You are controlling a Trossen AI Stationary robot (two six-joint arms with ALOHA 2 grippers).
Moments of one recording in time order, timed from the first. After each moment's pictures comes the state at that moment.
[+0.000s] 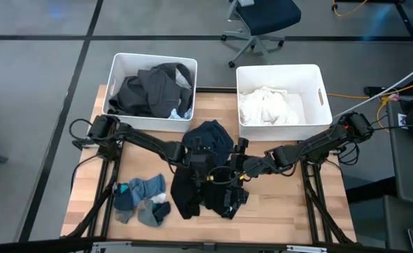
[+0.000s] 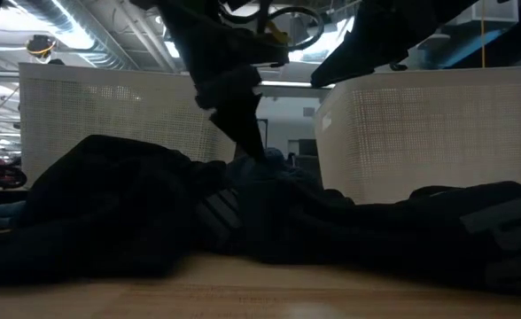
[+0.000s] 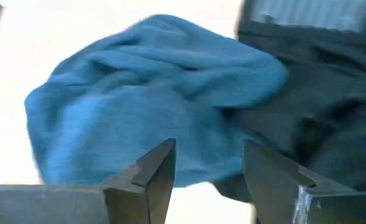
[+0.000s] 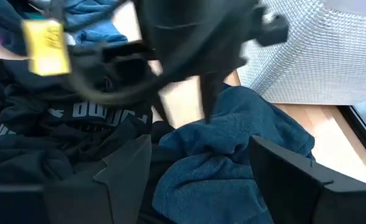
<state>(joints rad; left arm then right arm) -0.20 1.87 1.31 -0.54 -0.47 -0.19 0.36 1.48 0.90 -0.06 0.53 0.08</state>
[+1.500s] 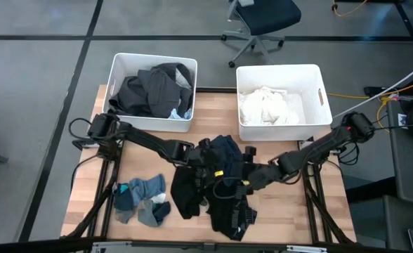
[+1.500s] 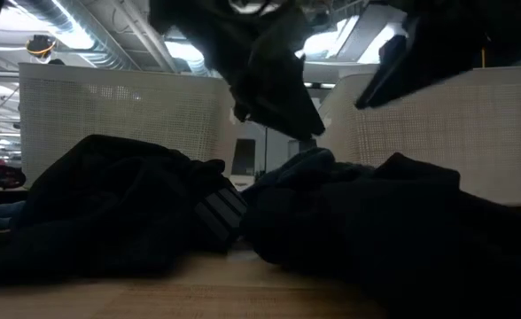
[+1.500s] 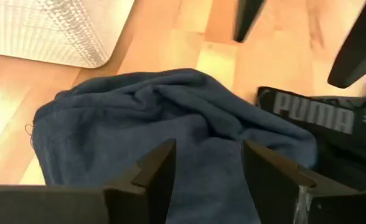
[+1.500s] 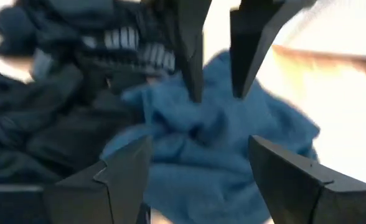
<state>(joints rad) -0.17 1.87 1.23 -0.11 -0.28 -0.26 0.48 1.46 0.90 -0.32 0.54 0.27</state>
